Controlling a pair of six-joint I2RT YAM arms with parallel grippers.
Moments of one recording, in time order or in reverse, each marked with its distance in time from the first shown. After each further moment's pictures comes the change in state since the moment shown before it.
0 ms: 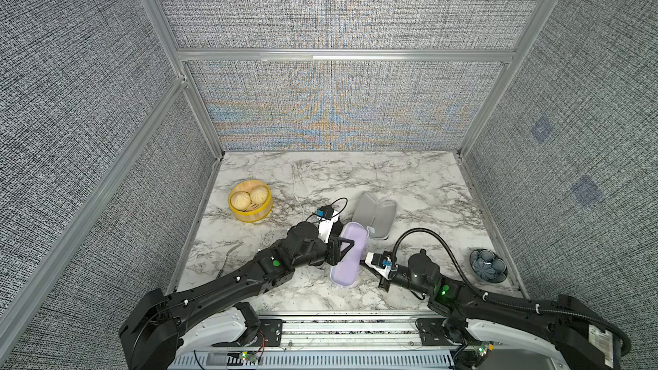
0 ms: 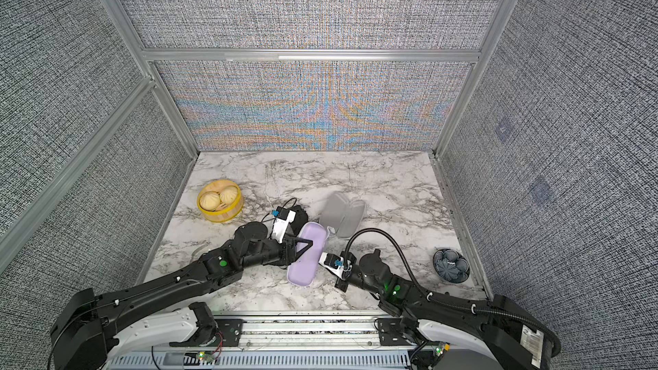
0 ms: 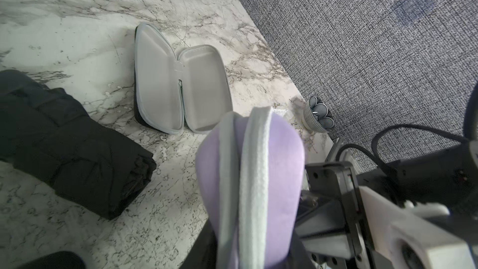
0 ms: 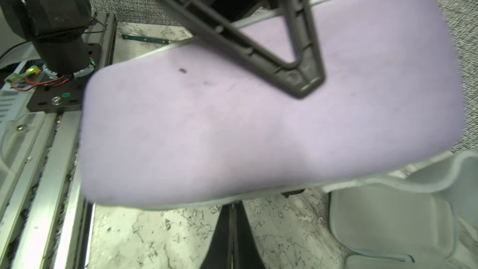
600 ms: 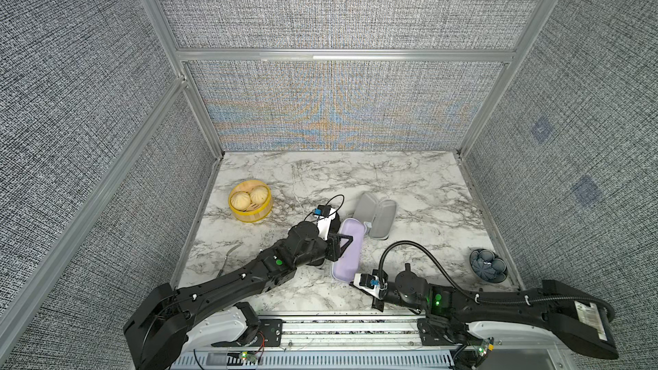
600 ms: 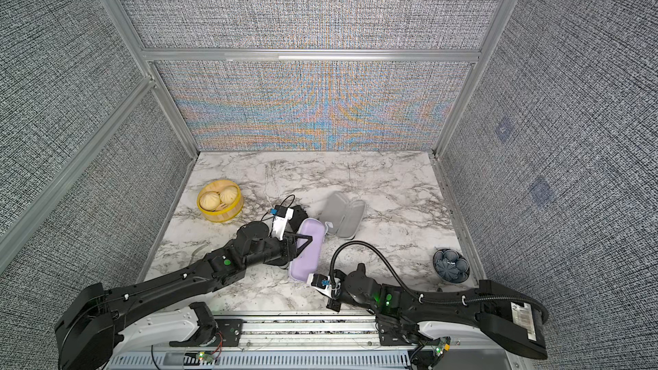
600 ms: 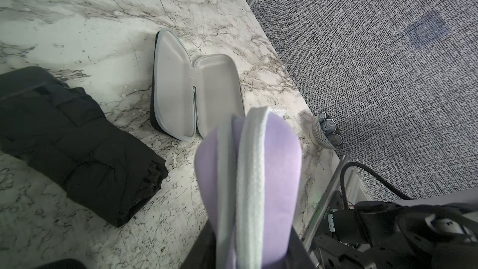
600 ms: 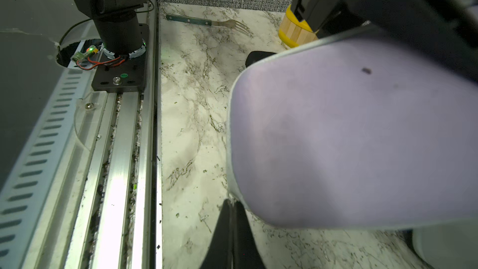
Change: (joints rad) left arm 0.014 0.045 -0.025 0.089 -0.041 -0.045; right arm 0.283 0.100 0.038 -0.019 0.171 0.099
